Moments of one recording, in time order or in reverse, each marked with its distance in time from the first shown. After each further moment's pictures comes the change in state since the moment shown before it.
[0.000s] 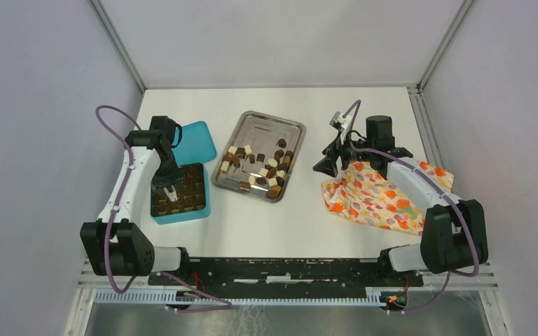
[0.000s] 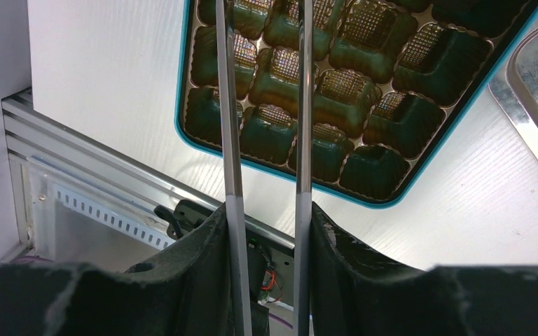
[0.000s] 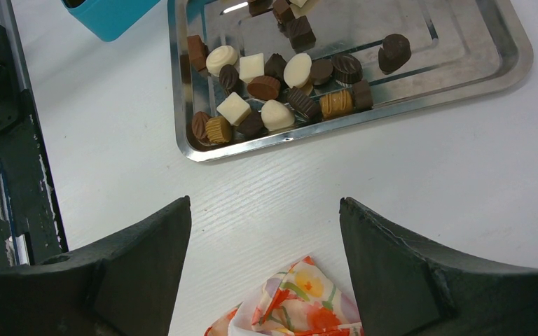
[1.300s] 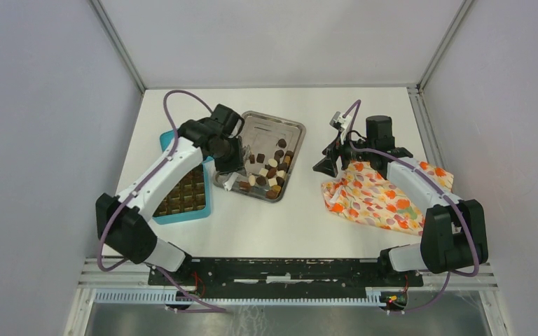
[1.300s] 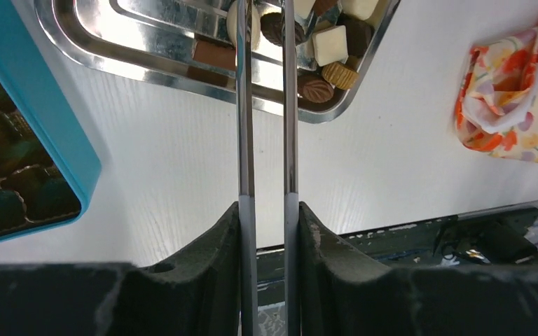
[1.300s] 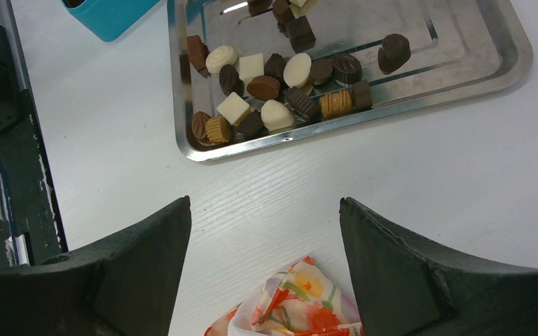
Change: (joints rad) left arm -0.480 0.105 0.141 0.224 0.386 -0.197; right arm 0.000 0.000 0.000 0.000 0.000 0.000
